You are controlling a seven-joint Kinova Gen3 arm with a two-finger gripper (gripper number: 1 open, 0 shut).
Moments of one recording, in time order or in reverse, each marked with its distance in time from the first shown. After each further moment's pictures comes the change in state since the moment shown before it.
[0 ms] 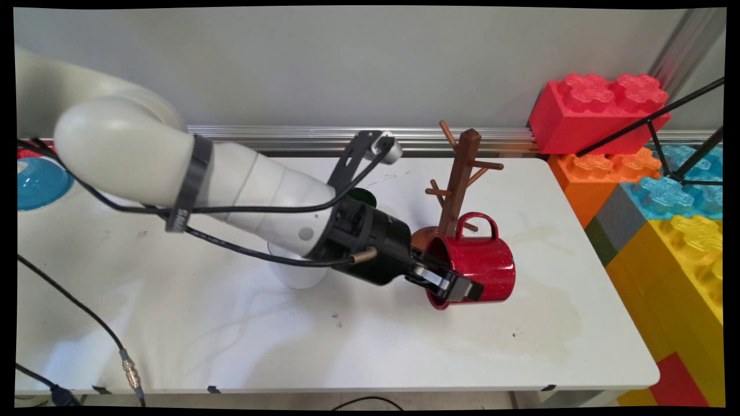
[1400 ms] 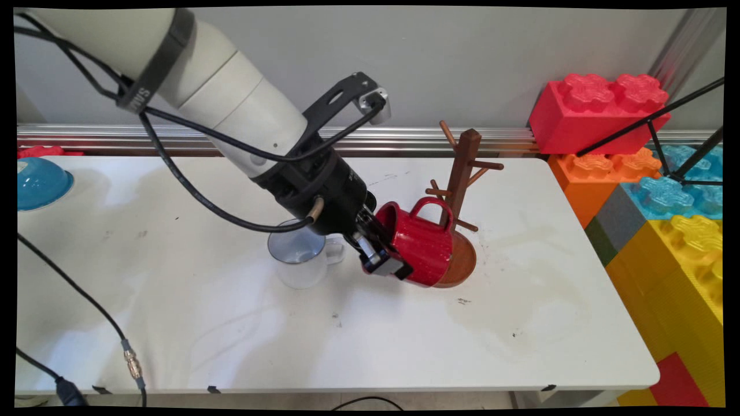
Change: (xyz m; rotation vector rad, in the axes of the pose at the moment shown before) arm 0.066 0.008 -0.060 0.145 -0.339 0.271
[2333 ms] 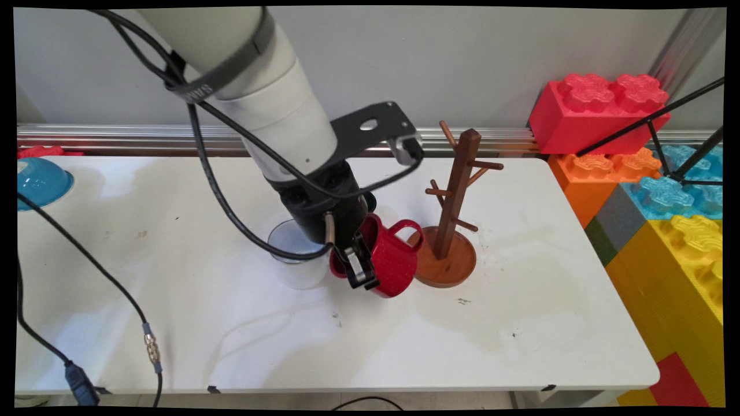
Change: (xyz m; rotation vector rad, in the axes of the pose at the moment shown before) arm 0.030 0.017 0.020 0.148 -0.291 0.055
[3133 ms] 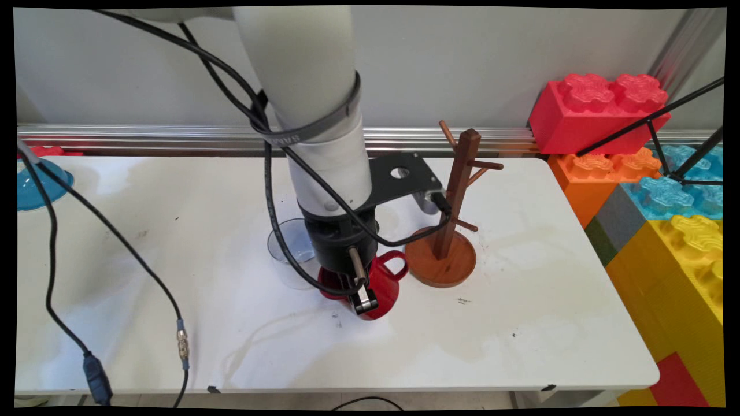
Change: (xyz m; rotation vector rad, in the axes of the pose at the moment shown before) arm 0.029 0.009 0.049 0.049 -0.215 -0.053
